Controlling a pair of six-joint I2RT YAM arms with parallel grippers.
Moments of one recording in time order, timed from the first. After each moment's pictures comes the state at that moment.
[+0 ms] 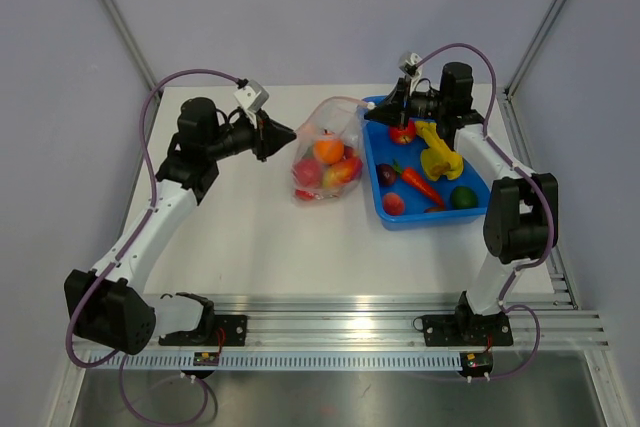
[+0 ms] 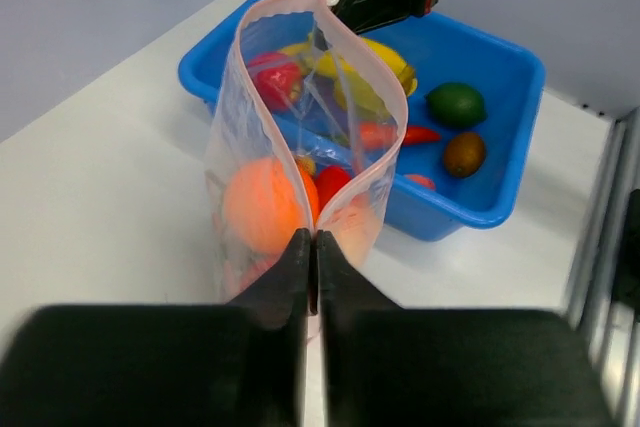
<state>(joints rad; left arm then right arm) -0.29 1.25 1.11 -0.02 0.75 -0.03 0.14 1.80 1.43 0.17 -1.19 -0.04</state>
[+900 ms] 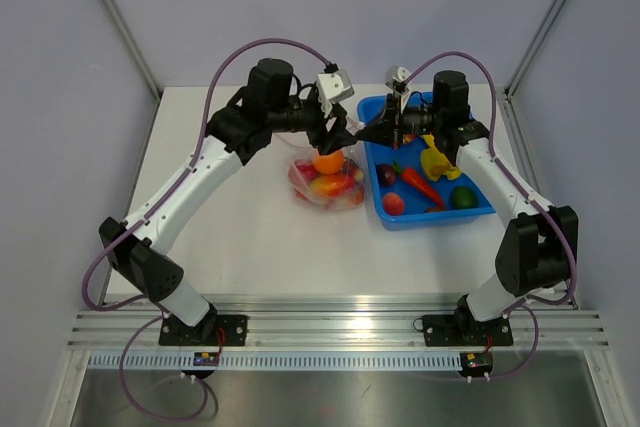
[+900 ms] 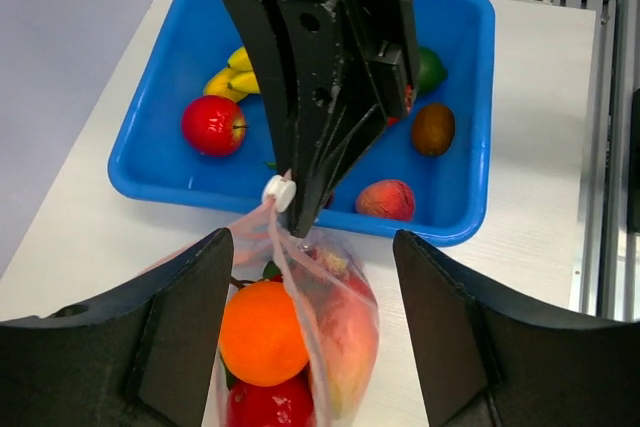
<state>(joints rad) -0.62 1.58 1.73 -0.52 0.60 0.32 0.25 1.58 1.33 -0.05 -1.17 -0.16</state>
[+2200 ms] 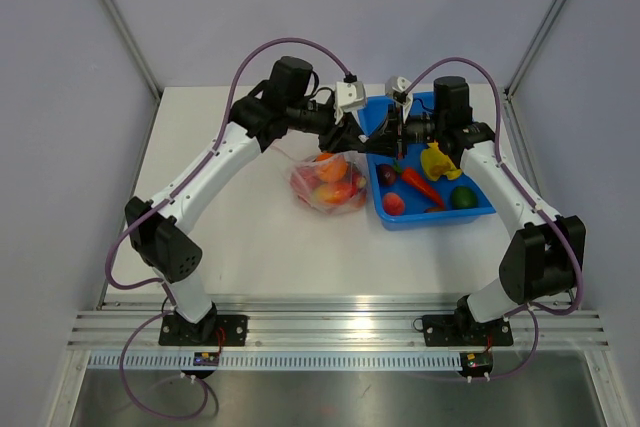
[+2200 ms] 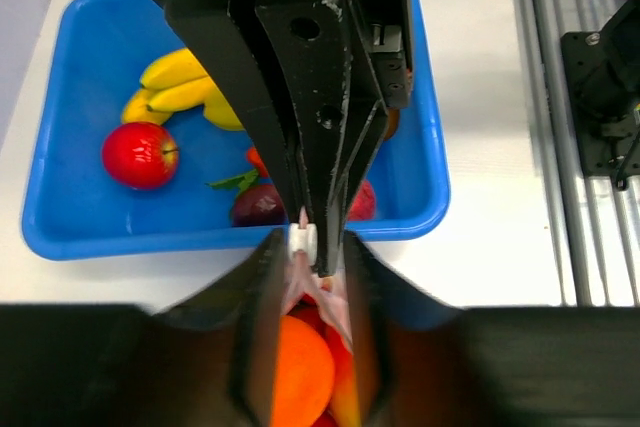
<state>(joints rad) -0.62 1.74 1.84 -0.62 0.81 0.47 0.25 1.53 1.33 -0.28 -1.21 -0.31</state>
